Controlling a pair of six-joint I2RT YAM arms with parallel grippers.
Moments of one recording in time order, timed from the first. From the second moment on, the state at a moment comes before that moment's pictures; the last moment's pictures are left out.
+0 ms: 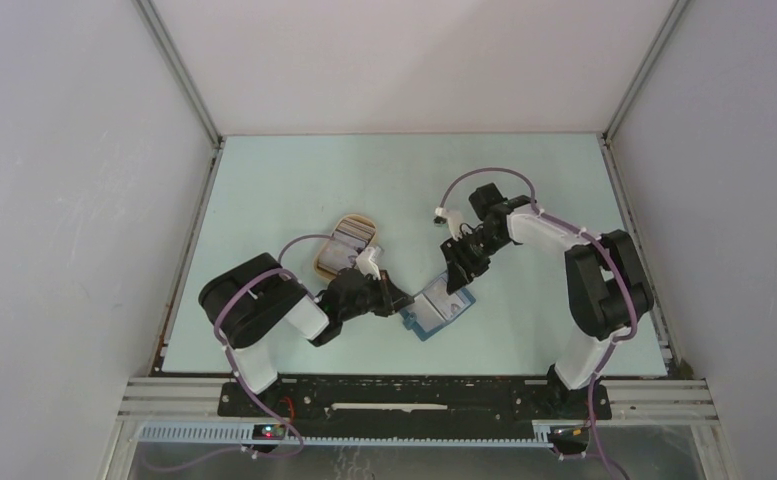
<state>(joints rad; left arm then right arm) -0.78 1.77 0.35 1.03 0.19 -0.78 0.39 1.75 1.16 -0.78 -0.67 -0.30</state>
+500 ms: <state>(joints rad) -0.78 1.77 0.35 1.03 0.20 -0.78 0.40 1.85 1.16 -0.77 -0.64 -0.27</state>
